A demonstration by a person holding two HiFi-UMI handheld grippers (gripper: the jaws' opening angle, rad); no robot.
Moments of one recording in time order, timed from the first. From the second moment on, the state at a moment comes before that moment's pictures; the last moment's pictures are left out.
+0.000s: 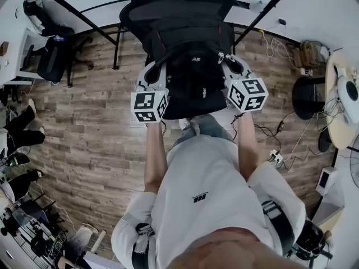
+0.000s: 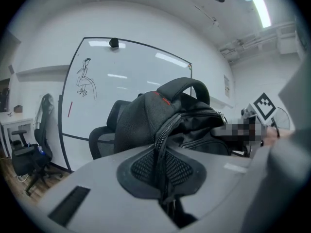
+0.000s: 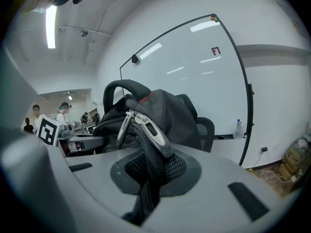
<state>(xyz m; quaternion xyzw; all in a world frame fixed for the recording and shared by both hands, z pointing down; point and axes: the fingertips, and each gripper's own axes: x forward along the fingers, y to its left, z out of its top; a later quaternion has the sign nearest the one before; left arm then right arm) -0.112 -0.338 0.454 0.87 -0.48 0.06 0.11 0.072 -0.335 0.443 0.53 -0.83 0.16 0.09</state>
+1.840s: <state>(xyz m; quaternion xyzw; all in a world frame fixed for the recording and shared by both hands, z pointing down) -0.111 0.075 0.376 0.87 -0.49 0.03 0.09 0.074 0.078 0.366 0.48 -0.86 0.12 0.07</state>
